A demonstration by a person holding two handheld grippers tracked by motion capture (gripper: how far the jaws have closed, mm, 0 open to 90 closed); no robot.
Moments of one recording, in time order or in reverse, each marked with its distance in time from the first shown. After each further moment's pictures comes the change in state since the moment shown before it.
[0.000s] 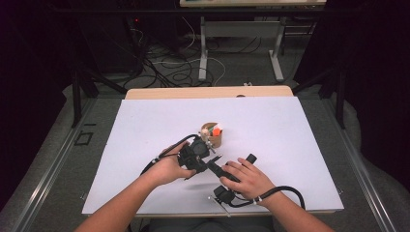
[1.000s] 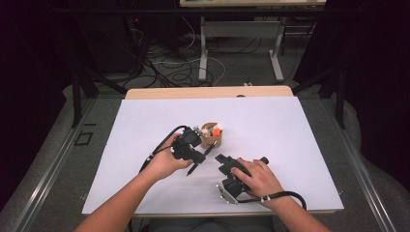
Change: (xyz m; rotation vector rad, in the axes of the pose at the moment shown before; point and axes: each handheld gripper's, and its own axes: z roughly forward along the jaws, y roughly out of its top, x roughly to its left) left arm 0.031 -0.009 -0.009 -0.136 -0.041 -0.189; right arm 0.009 -0.026 -0.009 0.039 0.078 0.370
